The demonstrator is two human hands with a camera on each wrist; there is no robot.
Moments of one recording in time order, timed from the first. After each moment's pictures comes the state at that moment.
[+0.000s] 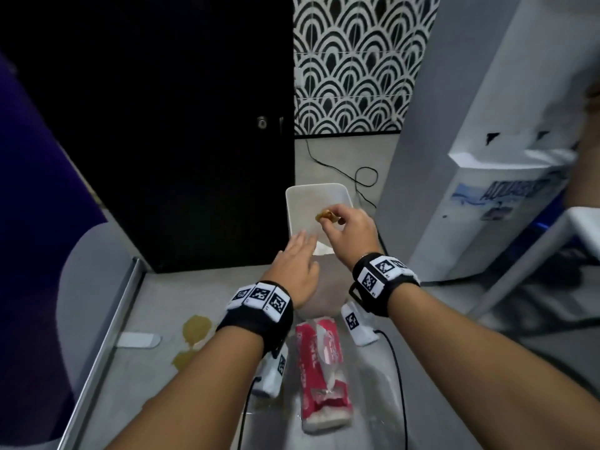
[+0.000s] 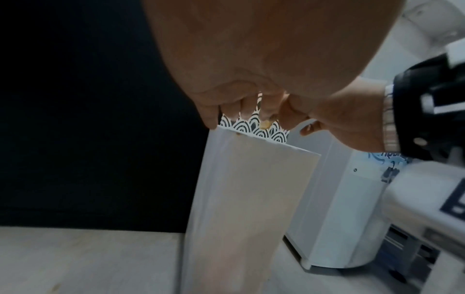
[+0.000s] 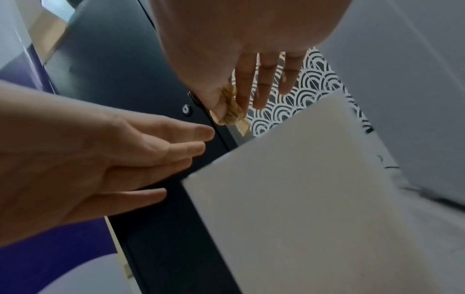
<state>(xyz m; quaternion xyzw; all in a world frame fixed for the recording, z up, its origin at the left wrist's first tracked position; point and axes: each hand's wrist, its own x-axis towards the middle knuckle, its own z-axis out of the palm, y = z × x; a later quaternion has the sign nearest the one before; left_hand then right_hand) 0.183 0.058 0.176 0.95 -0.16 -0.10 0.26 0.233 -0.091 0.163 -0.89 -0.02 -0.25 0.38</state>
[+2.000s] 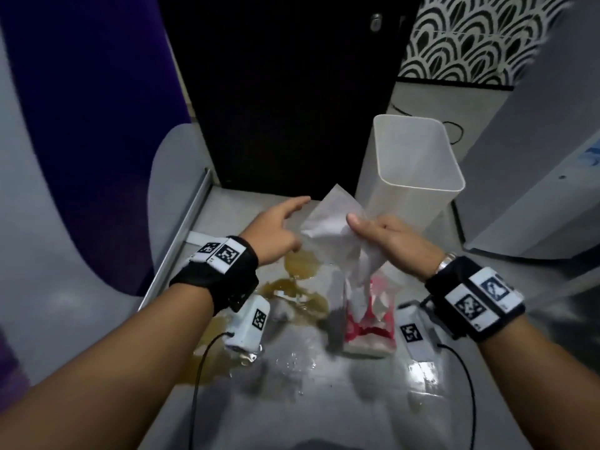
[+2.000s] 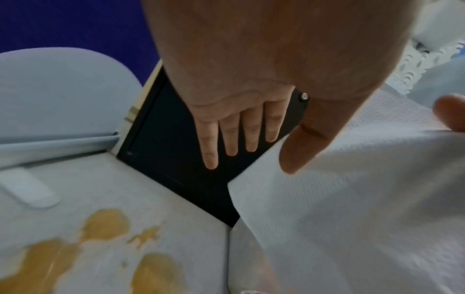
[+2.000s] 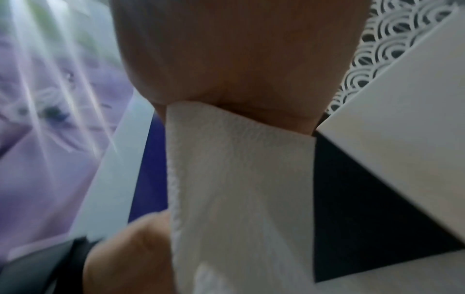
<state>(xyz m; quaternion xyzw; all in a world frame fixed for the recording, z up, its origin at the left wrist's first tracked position) 0.098 0.209 0.153 0.87 0.00 -0.14 0.47 0.108 -0.021 0.174 -0.84 -0.15 0.21 0.48</state>
